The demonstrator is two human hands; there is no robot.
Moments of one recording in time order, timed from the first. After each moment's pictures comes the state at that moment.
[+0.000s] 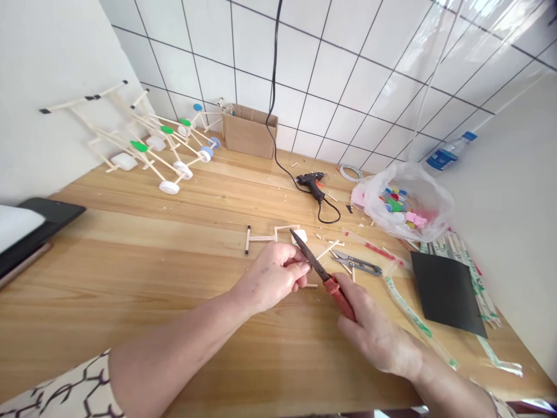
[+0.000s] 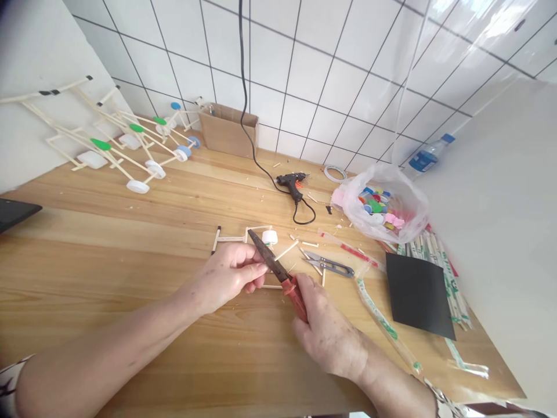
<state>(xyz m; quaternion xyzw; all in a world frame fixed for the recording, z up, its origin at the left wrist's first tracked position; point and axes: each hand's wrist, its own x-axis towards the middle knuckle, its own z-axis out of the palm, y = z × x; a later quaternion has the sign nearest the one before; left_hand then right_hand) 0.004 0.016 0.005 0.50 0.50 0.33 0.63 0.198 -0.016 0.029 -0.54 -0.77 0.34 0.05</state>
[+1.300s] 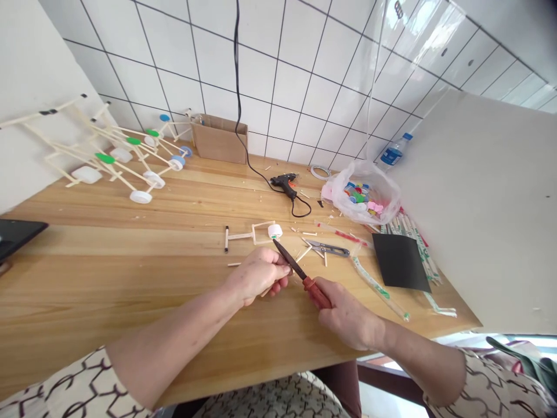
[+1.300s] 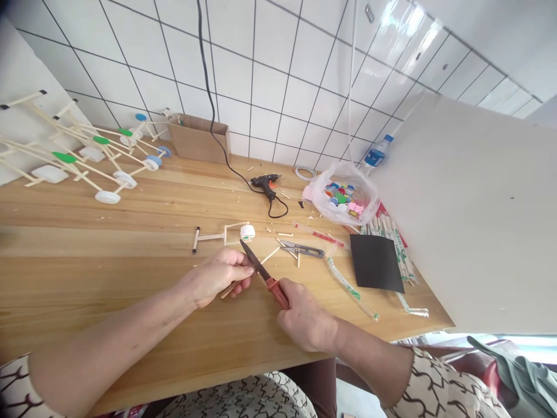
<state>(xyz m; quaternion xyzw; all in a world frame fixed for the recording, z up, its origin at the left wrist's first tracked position) 0.022 0.004 0.011 0.41 0.54 0.25 0.69 0.199 -0.042 0.026 -0.62 -0.67 0.41 0.06</state>
